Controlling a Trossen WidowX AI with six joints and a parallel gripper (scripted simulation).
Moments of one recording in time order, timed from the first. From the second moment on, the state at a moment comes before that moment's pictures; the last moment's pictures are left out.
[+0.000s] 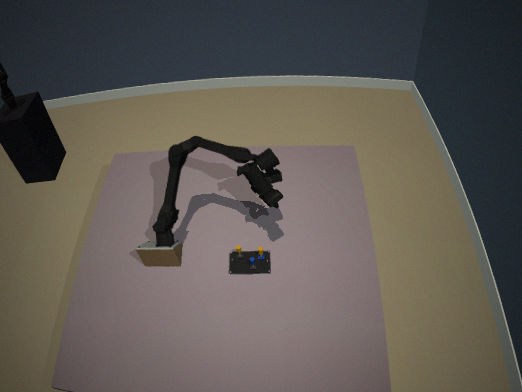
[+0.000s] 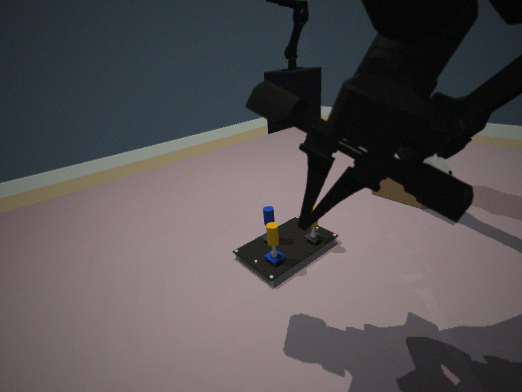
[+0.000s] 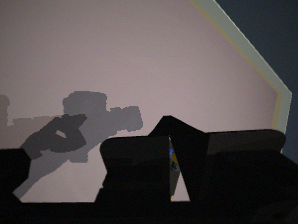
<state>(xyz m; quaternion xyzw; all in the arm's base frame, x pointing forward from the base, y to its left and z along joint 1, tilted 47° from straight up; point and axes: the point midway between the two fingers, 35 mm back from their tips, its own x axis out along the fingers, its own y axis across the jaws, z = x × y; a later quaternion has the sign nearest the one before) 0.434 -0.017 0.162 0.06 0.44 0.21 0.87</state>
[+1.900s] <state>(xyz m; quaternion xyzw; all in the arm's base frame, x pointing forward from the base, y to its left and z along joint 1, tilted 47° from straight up) 0.296 -0.057 0.028 0.53 0.69 -0.01 0.49</state>
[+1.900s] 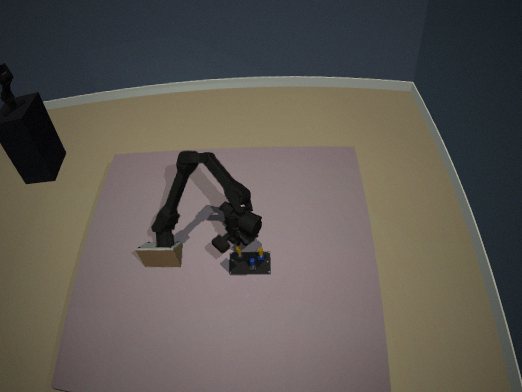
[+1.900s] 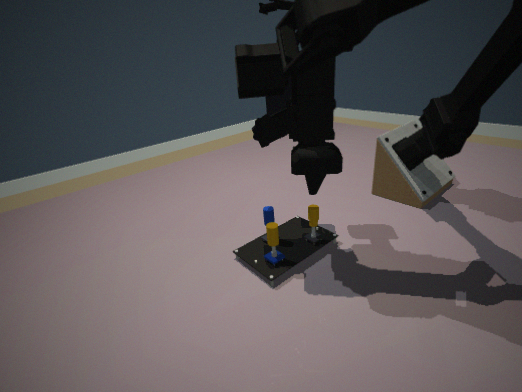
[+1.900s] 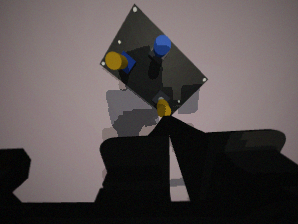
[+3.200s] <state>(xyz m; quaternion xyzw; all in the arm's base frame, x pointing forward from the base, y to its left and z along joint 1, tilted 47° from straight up) 0.296 -0.040 0.012 0.53 0.69 -0.01 0.49</state>
